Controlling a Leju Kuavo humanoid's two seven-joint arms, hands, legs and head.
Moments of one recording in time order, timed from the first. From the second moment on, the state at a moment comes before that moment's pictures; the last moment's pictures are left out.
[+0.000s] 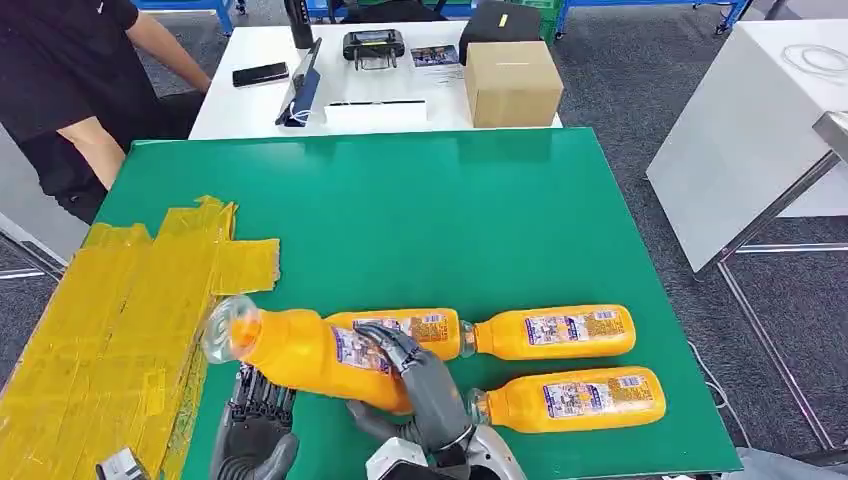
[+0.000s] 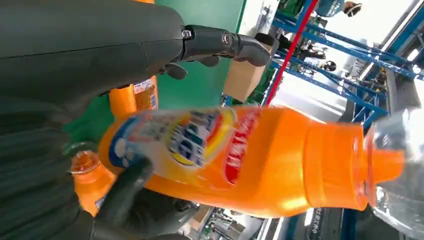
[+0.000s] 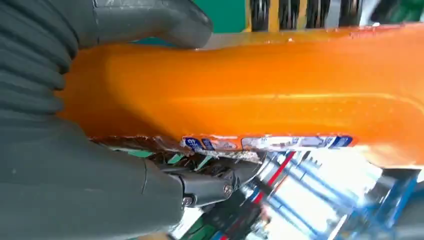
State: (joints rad) left arm 0.48 -0.35 -0.15 -1.81 0.21 -0.39 -0.46; right arm 0.08 0.10 0.69 -1.57 0.64 -0.20 -0.28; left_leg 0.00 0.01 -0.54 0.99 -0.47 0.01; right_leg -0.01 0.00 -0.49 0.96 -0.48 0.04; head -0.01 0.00
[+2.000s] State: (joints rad) left arm 0.45 -0.36 -0.09 -1.86 -0.03 -0.09 -0.62; right arm -0.09 0.17 0.80 -1.39 0.78 -0.17 -0.17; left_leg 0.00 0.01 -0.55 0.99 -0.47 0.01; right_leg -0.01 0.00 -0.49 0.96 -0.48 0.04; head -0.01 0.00
